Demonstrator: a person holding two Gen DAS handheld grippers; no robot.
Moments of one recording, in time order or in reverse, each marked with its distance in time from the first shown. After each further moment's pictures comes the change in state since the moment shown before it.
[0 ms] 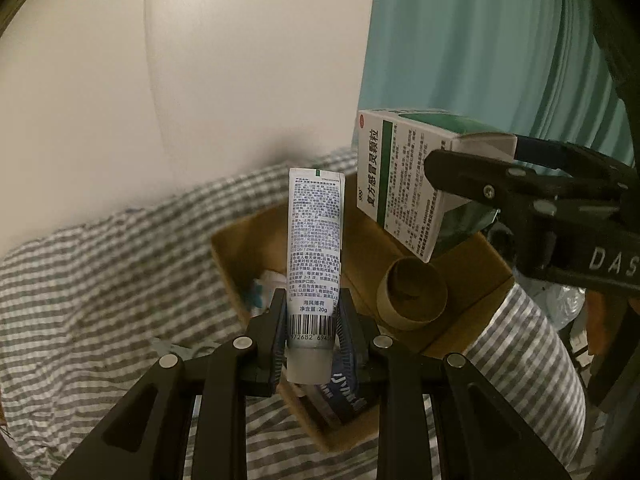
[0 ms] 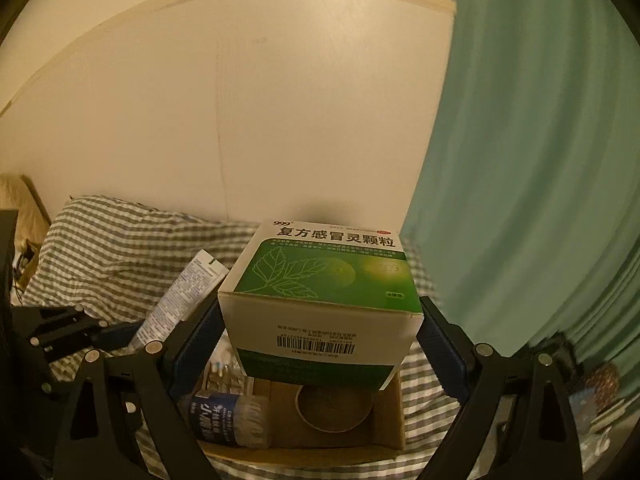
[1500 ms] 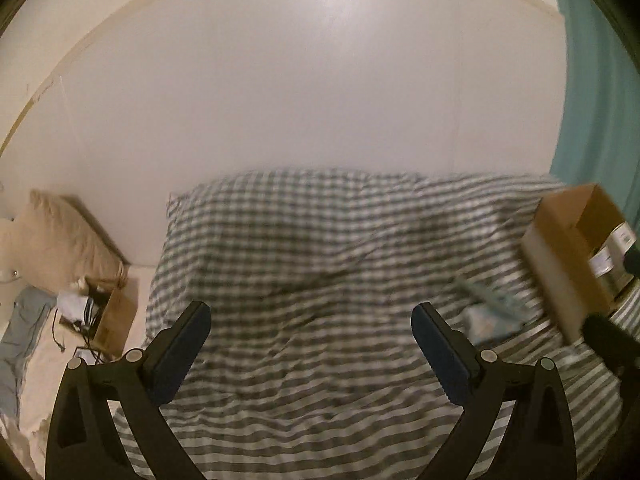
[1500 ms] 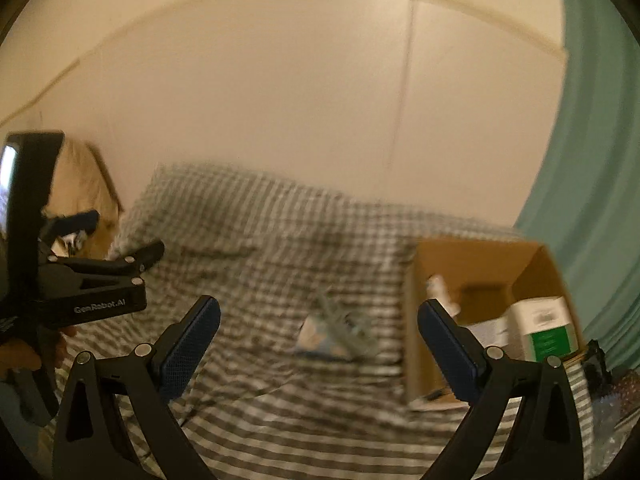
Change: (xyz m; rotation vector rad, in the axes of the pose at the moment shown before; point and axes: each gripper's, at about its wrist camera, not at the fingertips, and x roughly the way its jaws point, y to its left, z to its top) left arm -0.117 0.222 -0.139 -0.215 -0.100 0.487; right arm -0.042 0.237 -0.035 -0.084 -0.005 0.123
